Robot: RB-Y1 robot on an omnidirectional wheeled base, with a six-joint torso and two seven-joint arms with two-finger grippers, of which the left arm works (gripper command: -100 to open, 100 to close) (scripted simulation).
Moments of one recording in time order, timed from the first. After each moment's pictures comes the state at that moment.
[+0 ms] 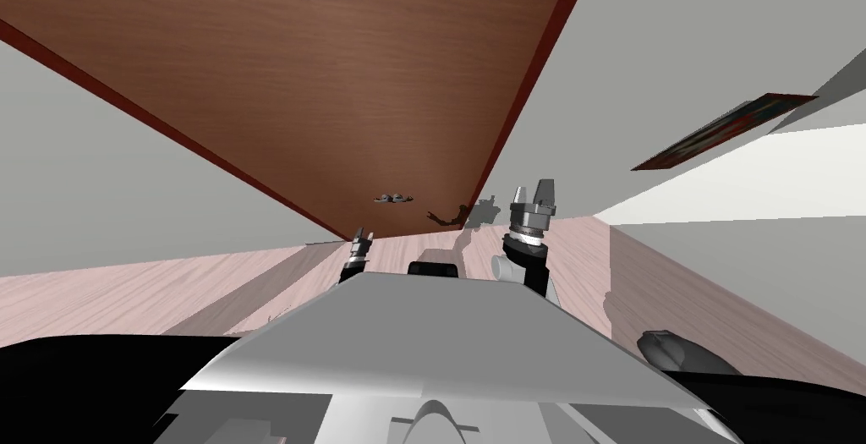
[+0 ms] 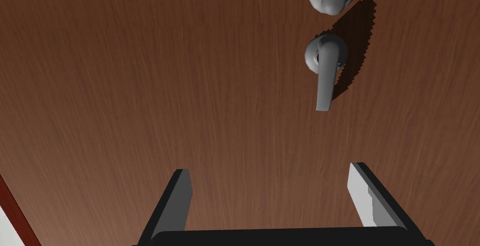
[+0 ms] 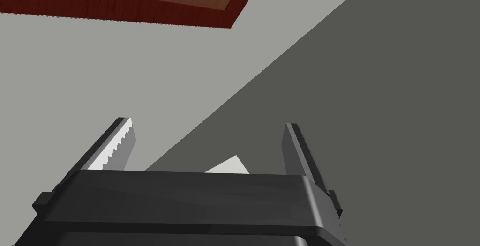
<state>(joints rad) 0.32 0.36 0.02 -1.02 0.23 -1.00 0.23</state>
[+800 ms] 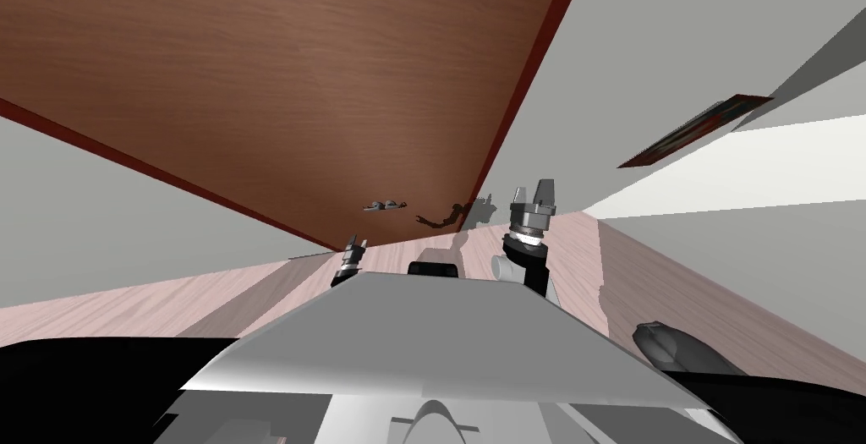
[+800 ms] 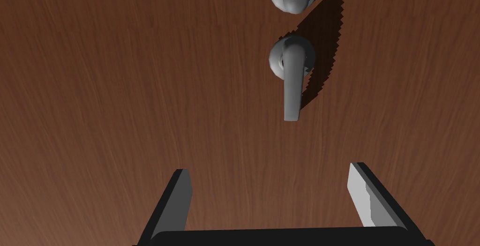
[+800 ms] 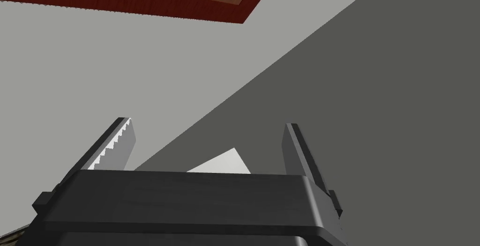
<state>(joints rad) 0.30 0.41 0.03 -0.82 0.26 -1.07 0.29</state>
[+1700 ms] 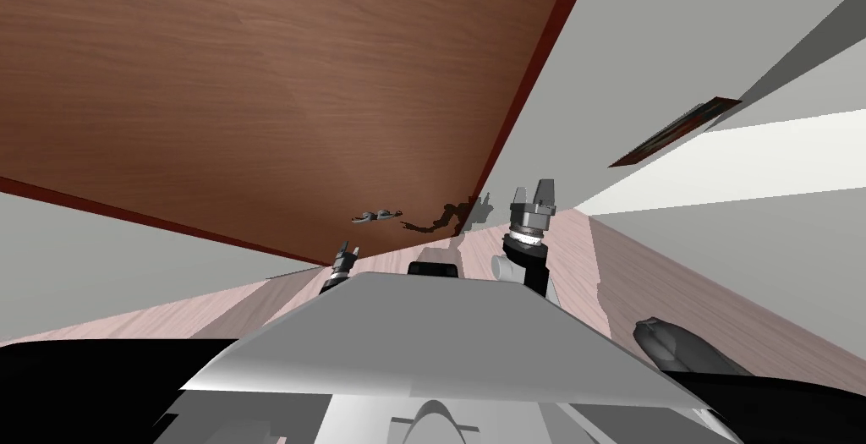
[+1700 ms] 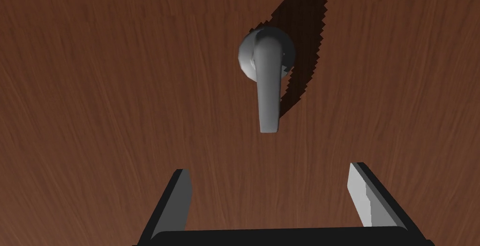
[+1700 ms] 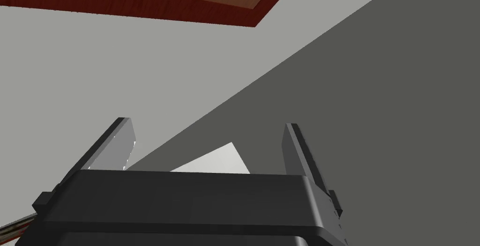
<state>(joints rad) 0.28 0.45 0.03 -0.63 0.28 -1.12 0.34</state>
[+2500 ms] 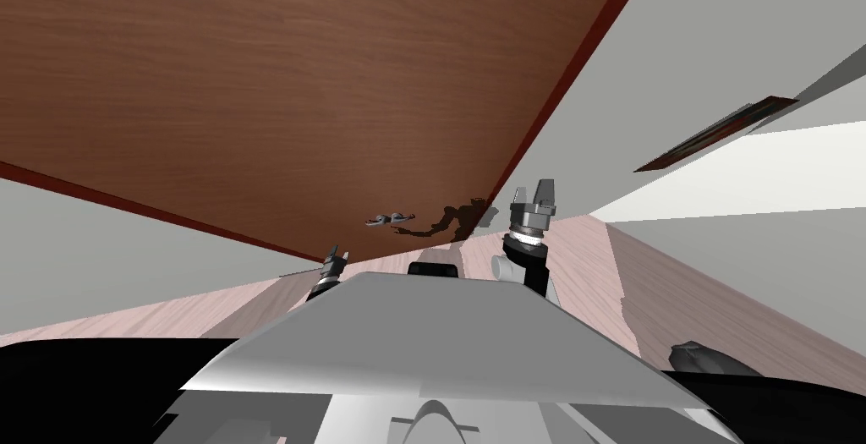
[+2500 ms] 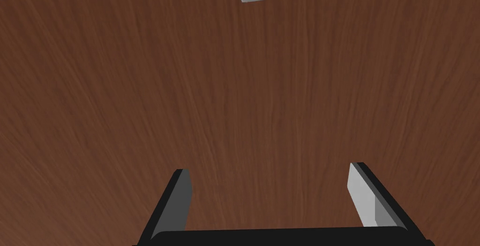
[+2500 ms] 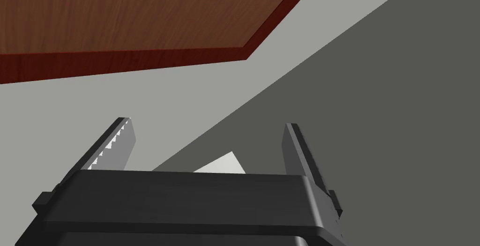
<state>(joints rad) 0.29 0.48 0.09 -0.58 0.31 -1.07 0.33</state>
